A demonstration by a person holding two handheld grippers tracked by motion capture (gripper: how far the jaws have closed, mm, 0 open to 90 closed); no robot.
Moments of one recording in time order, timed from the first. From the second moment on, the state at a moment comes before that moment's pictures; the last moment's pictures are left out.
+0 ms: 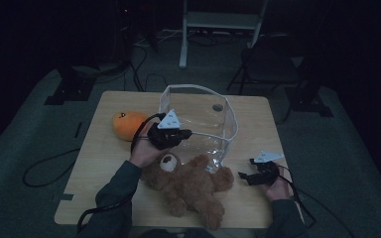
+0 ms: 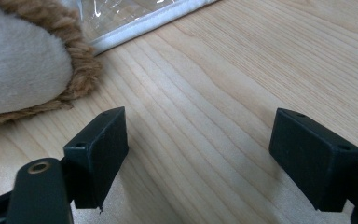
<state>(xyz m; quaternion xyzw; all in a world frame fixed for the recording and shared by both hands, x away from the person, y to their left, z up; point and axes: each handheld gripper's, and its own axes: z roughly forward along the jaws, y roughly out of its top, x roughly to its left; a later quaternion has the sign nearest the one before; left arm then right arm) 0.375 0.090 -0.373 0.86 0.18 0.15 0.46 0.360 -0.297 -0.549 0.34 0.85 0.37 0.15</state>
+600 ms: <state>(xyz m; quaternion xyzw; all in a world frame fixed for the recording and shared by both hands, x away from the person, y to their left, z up) 0.327 0.127 -0.373 0.83 0.22 0.18 0.49 0.360 -0.297 -0.549 0.34 0.85 0.37 0.15</state>
